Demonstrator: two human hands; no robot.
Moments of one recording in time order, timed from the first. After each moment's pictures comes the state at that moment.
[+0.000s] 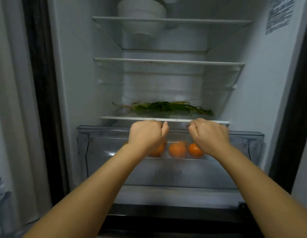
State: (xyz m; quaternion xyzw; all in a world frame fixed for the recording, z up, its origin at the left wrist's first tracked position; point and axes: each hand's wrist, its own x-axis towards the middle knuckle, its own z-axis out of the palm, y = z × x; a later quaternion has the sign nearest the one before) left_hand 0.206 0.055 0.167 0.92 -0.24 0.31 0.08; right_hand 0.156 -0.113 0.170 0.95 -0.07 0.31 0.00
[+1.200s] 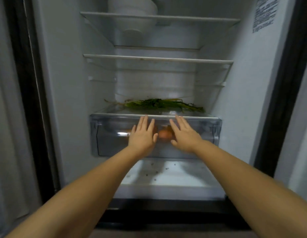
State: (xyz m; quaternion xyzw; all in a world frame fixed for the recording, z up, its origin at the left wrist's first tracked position) left_hand 0.277 0.028 0.107 0.93 -0.25 0.24 0.10; right_hand 0.217 -0.137 0.134 0.99 0.00 0.14 0.06
